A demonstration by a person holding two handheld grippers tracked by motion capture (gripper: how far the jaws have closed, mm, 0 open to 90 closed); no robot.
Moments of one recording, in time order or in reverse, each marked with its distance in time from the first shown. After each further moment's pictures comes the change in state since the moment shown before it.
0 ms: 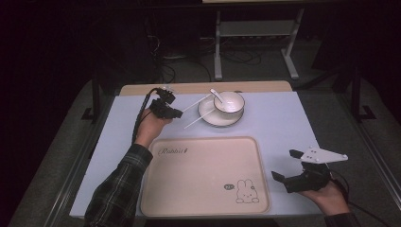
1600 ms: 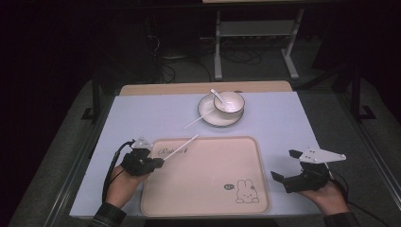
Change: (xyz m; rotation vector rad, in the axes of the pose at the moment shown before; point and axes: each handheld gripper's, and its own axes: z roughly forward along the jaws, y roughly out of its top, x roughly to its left) left arm -0.063 -0.149 -0.057 -0.016 -0.051 -0.038; right arm 0.001 0.000 0.002 0.016 -0.008 -0.010
